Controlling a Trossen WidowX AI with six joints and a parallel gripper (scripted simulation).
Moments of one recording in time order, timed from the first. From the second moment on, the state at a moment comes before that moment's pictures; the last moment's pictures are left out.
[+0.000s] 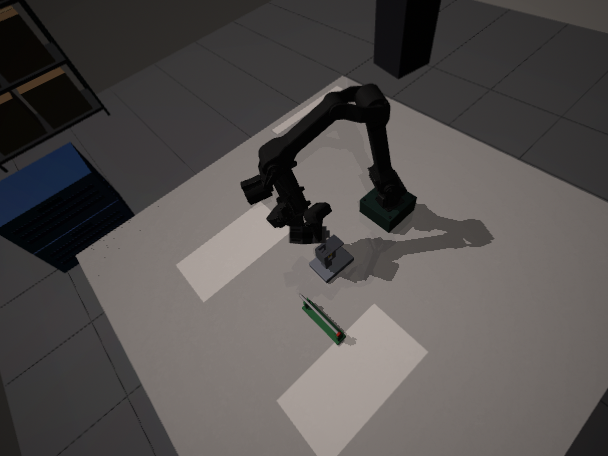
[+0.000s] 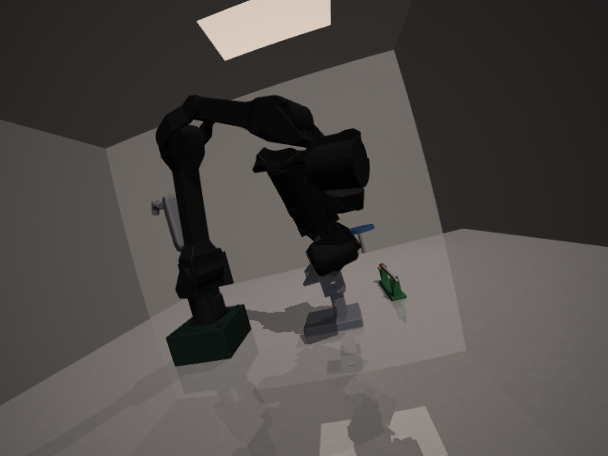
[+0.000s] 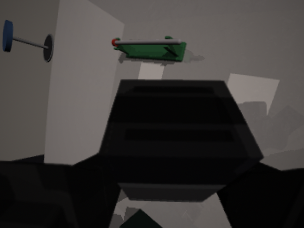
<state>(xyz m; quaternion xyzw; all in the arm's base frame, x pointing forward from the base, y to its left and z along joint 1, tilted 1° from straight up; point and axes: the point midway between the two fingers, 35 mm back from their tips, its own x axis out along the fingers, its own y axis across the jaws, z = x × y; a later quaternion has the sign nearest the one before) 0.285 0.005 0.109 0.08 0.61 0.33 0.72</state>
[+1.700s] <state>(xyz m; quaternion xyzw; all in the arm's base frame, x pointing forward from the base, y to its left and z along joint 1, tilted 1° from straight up) 0.260 0.031 0.142 -0.20 0.27 0.67 0.66</state>
